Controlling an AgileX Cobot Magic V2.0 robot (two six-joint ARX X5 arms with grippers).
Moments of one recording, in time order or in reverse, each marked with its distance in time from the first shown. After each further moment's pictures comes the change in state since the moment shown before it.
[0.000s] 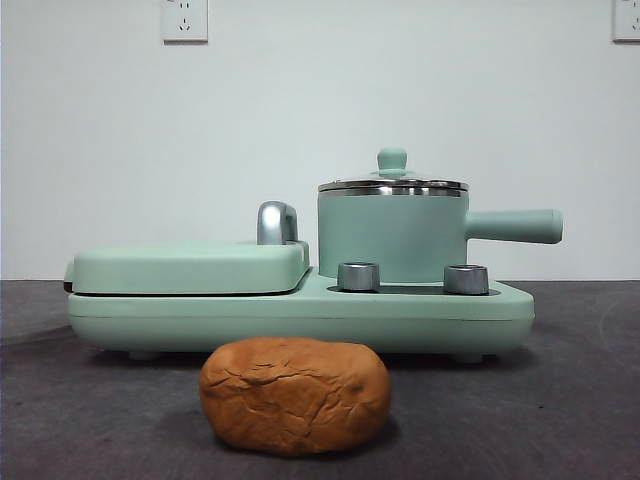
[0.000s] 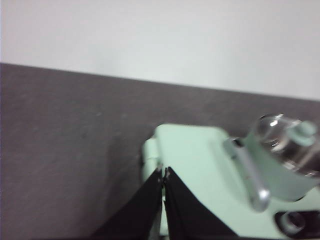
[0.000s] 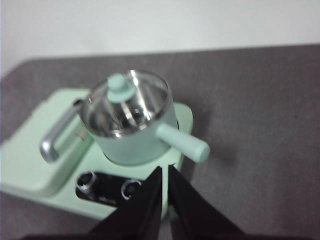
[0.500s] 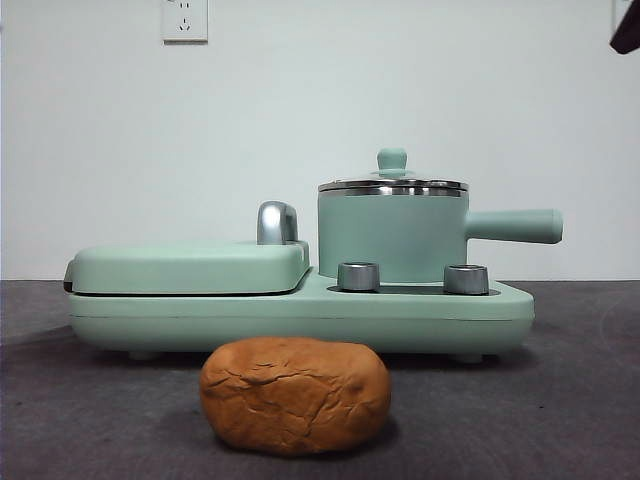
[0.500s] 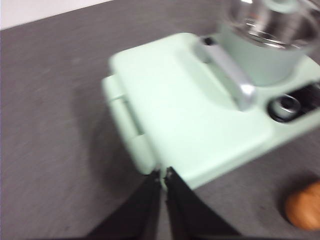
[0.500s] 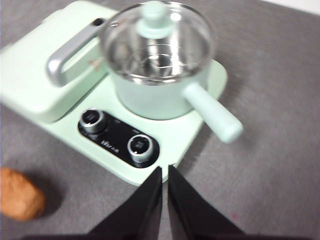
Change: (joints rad) left arm -0.206 0.167 0.035 -0.156 0.000 0.355; right arm 0.140 0.190 0.061 -0.092 0.005 -0.298
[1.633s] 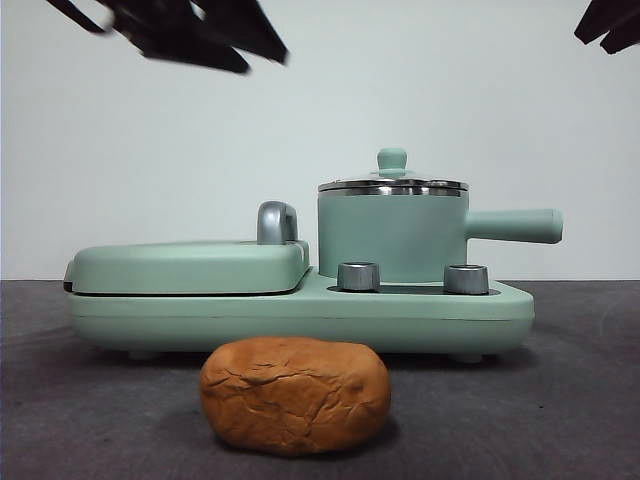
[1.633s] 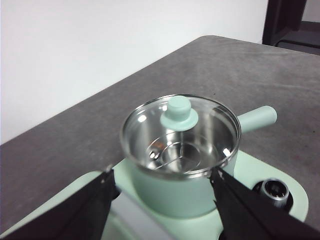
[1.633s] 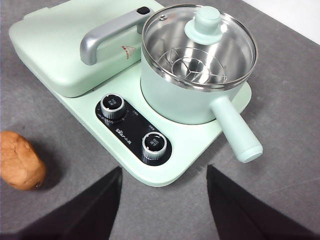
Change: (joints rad) left arm -0.337 0.518 0.018 0.824 0.000 -0.013; right arm 0.078 0.000 0.000 -0.011 0.004 -0.177
